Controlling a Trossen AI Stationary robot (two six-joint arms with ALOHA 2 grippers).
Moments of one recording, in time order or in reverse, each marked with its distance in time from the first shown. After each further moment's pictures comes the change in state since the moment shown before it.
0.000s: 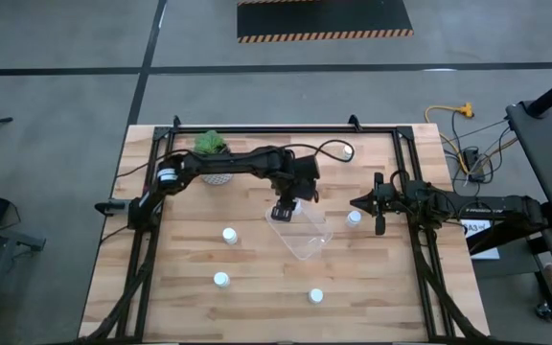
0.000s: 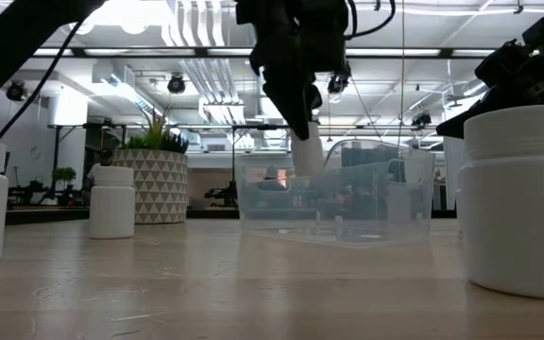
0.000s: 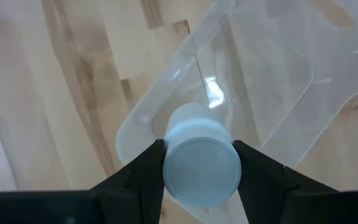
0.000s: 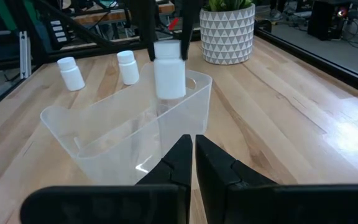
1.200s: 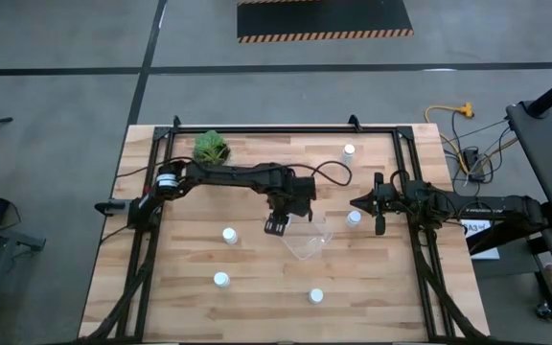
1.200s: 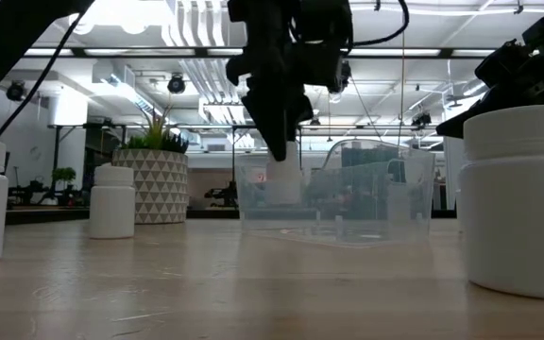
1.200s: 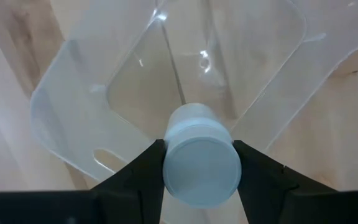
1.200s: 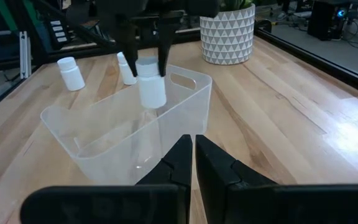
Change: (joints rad) left arm -0.083 -0.001 -0.101 -0.029 -0.069 -0.056; right arm 0.000 0.000 0.000 0.000 0.000 0.000
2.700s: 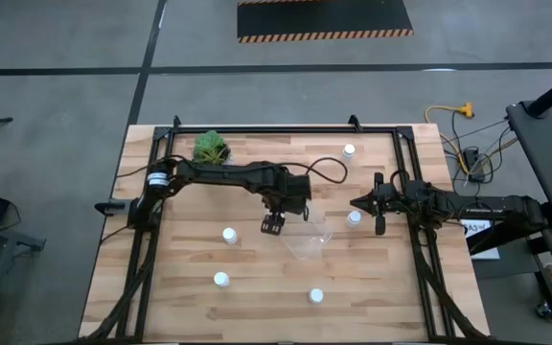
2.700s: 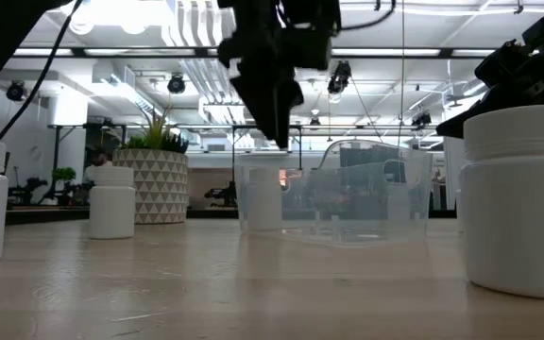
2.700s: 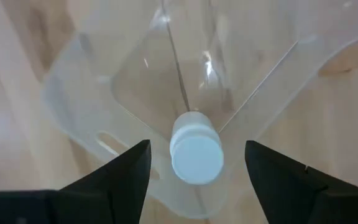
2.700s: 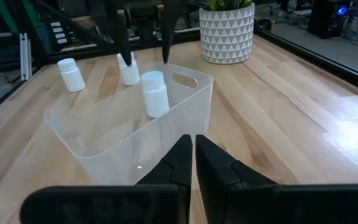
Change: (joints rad) left arm -0.009 -0.088 -0.056 0.013 -0.013 -0.039; right arm 0.000 0.000 0.000 0.000 0.000 0.011
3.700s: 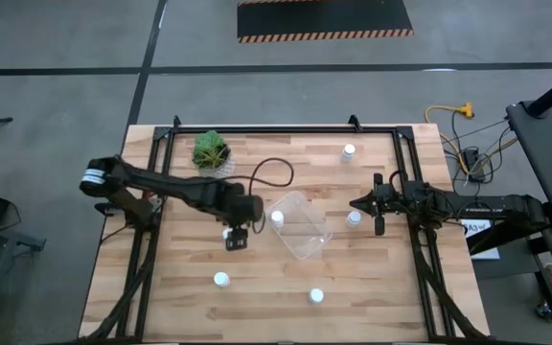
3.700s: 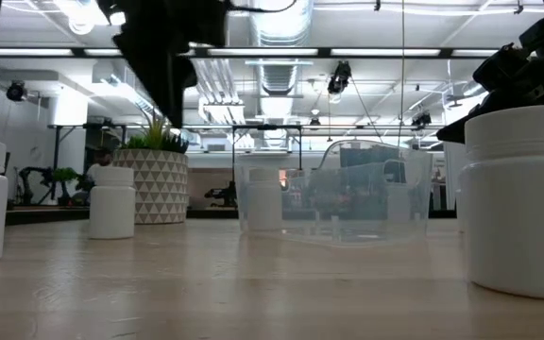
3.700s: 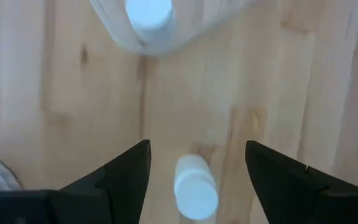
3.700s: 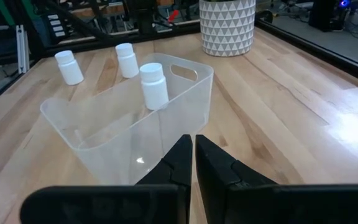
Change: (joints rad) left arm -0.163 -0.498 -0.611 0.174 -0.092 -0.523; right arm 0.000 0.030 0.000 0.001 -0.002 0.000
